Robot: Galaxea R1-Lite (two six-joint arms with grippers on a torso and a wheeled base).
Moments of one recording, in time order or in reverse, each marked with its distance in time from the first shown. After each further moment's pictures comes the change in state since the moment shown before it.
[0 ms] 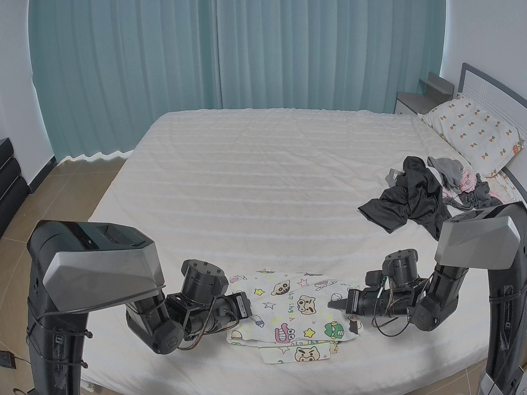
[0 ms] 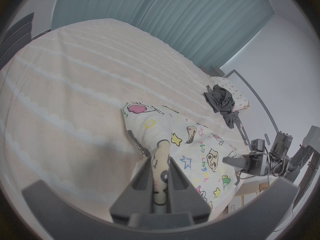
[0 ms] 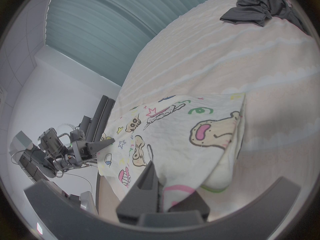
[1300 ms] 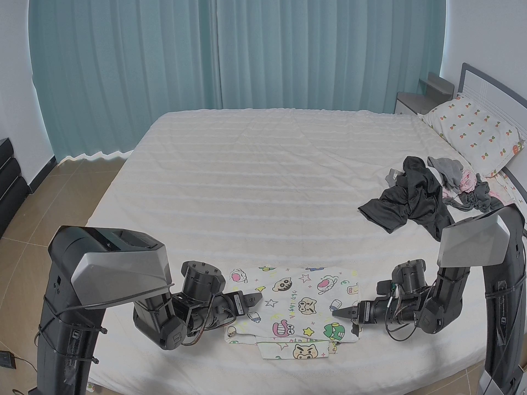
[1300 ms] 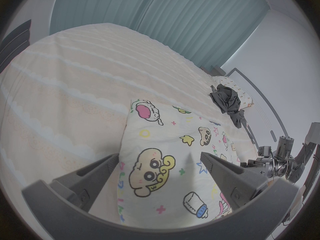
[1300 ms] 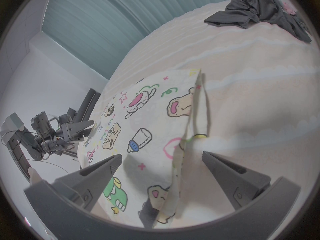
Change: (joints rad) left arm 0.058 0.127 -0.083 -0.056 0.003 0.086; right arm -0.080 0.077 0.027 0.011 -0.030 -0.200
